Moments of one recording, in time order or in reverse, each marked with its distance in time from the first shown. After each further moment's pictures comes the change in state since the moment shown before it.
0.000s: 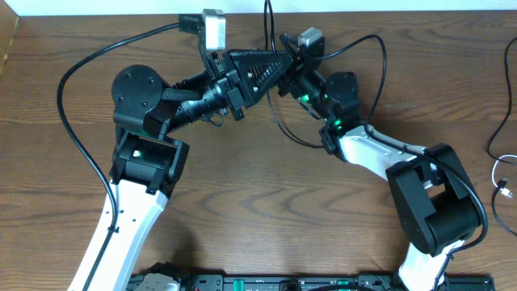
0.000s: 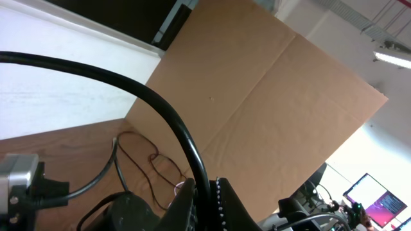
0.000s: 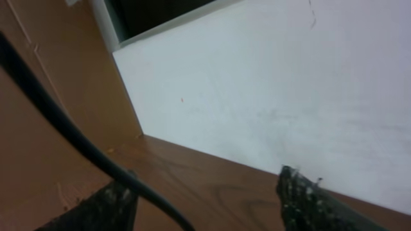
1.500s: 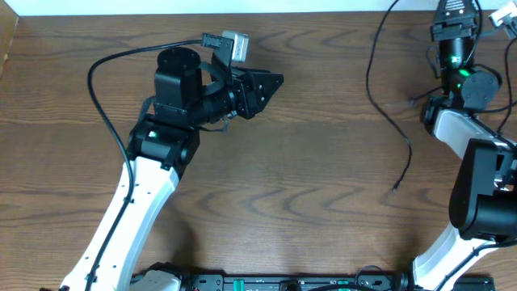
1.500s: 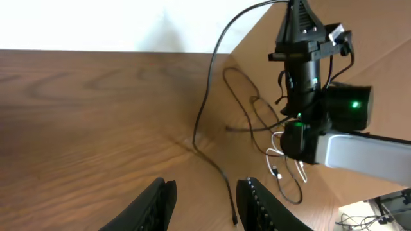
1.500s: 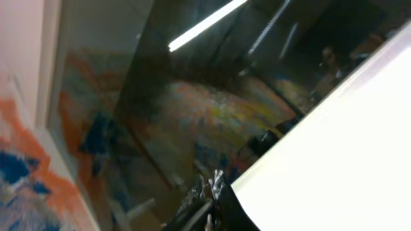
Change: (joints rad) left arm -0.002 0.115 0.002 -0.496 -0.222 0.410; right arm -0.611 0.001 0.049 0.468 -0.025 0.852
